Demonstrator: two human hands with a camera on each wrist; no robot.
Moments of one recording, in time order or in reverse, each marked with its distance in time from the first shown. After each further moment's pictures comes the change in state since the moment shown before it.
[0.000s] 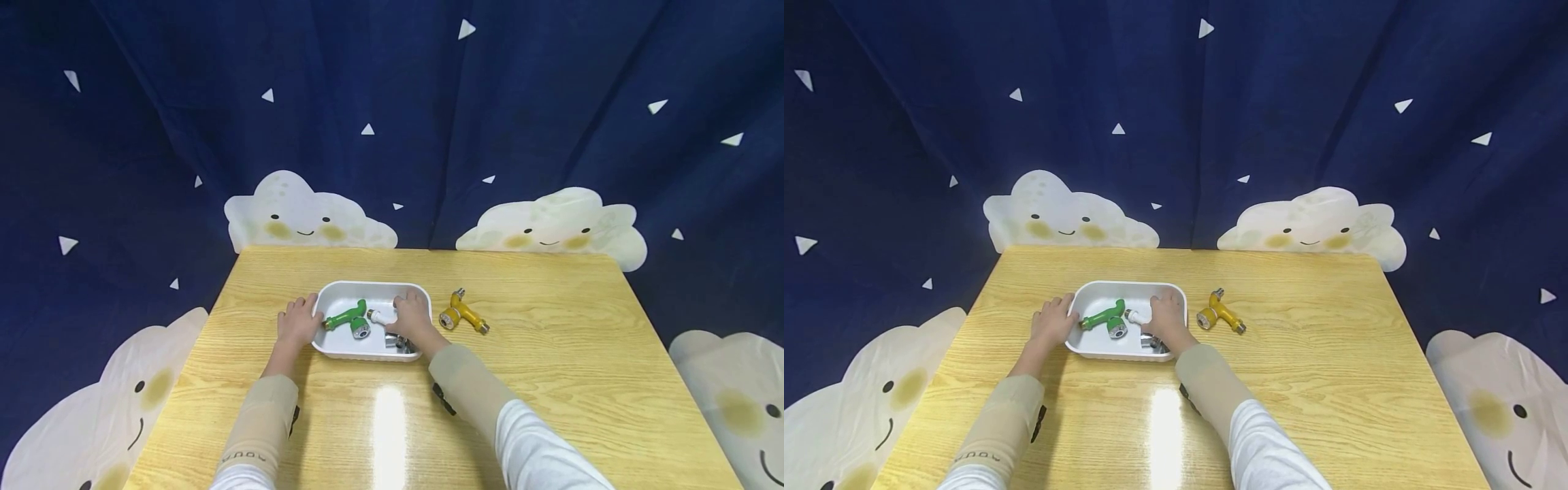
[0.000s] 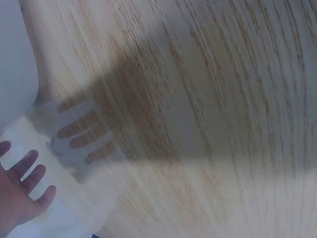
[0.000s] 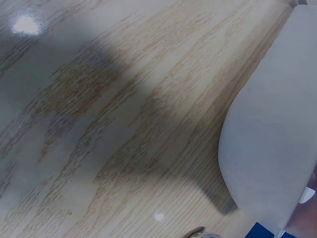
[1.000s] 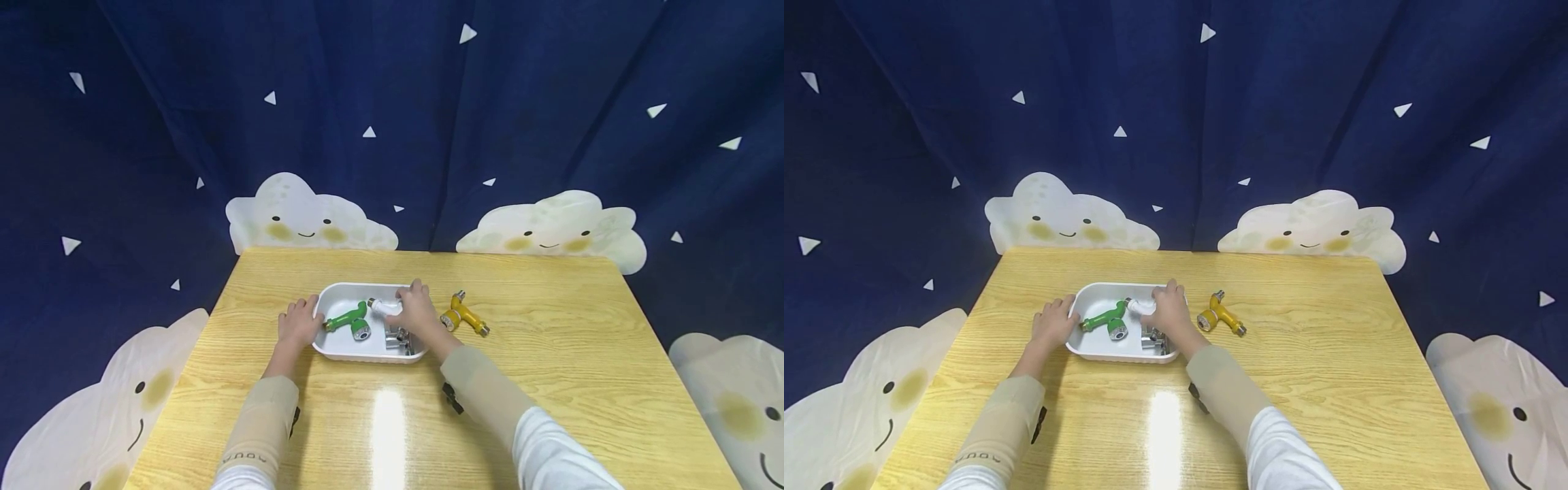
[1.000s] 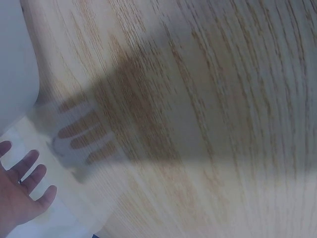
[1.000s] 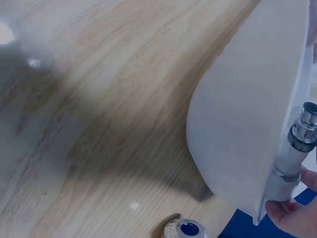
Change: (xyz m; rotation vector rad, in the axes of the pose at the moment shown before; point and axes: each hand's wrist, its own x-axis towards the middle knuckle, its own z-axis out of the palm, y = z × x) left_hand 0.001 0.000 0.001 -0.001 -0.005 -0.004; right_hand -0.006 0.004 -0.021 0.163 0.164 -0.044
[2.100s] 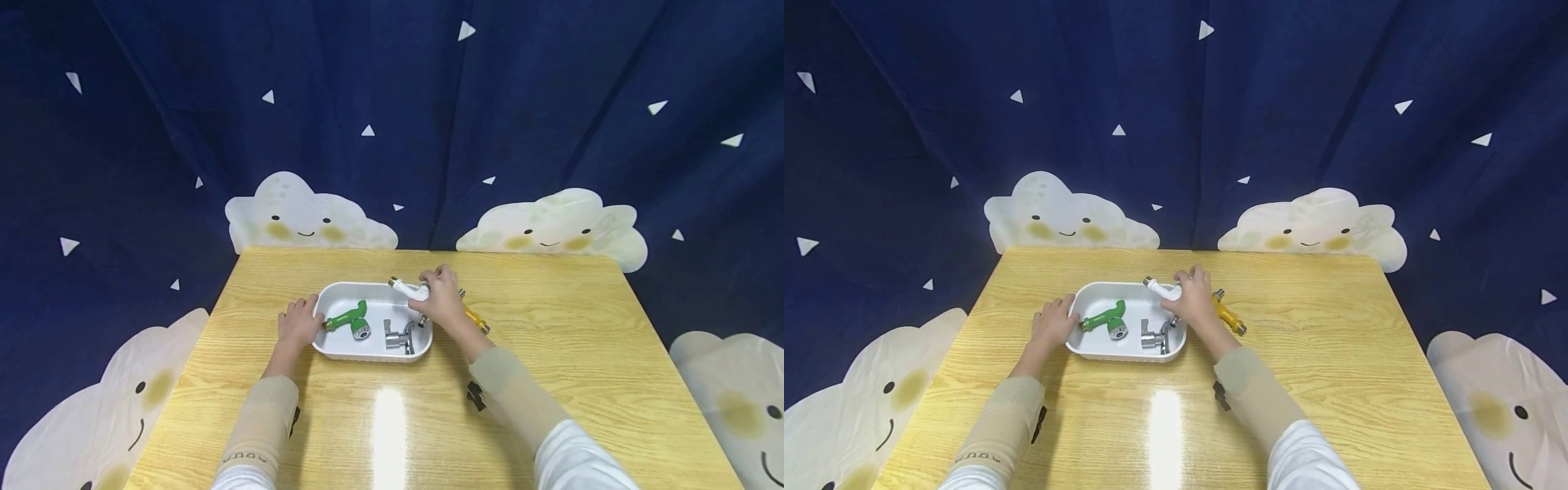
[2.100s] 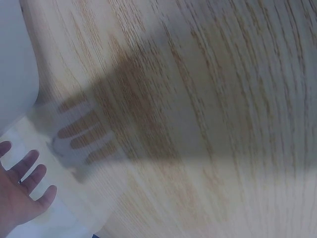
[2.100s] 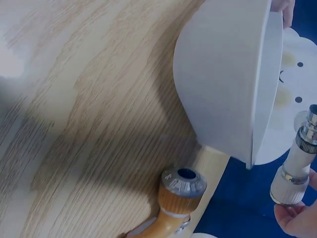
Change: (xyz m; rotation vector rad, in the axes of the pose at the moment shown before) left_hand -0.001 0.000 -0.001 -0.002 -0.010 -0.001; right_hand -0.008 0.032 -0.040 0.126 0.232 -0.033
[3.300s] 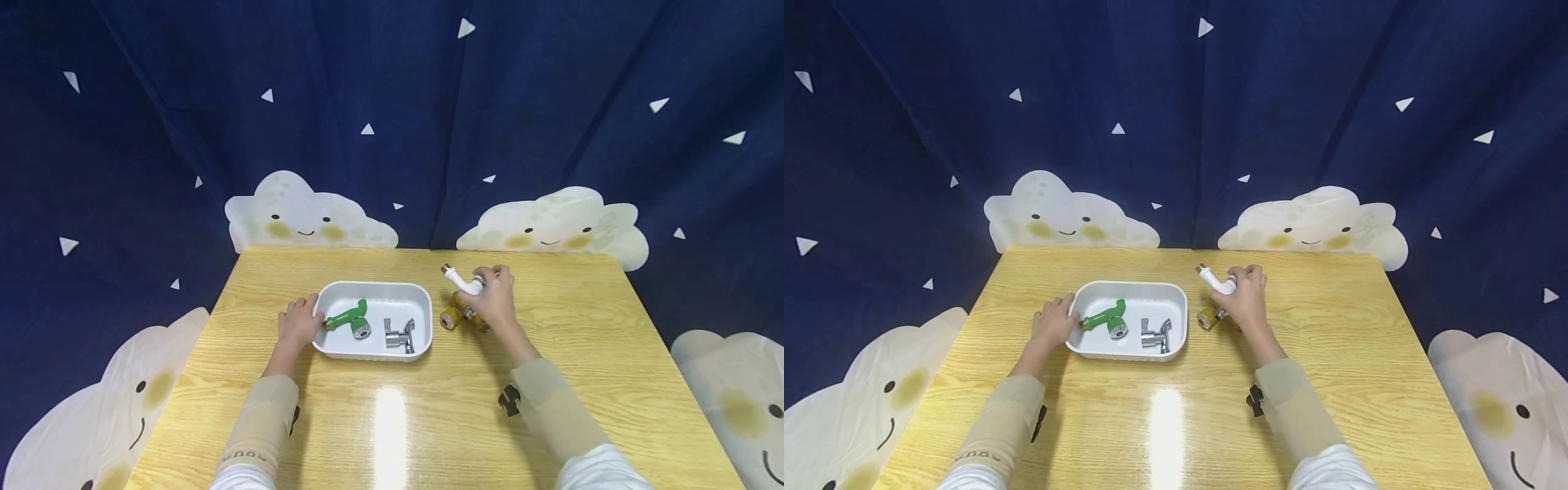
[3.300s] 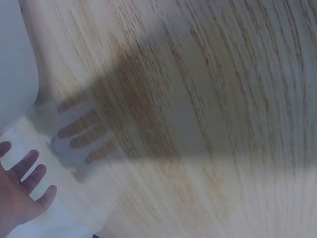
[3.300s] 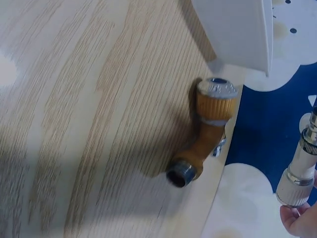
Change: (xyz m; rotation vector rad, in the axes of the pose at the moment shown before) left_hand 0.001 0.000 0.001 -0.001 0.005 -0.001; right_hand -0.016 0.068 -0.045 0.052 0.193 0.160
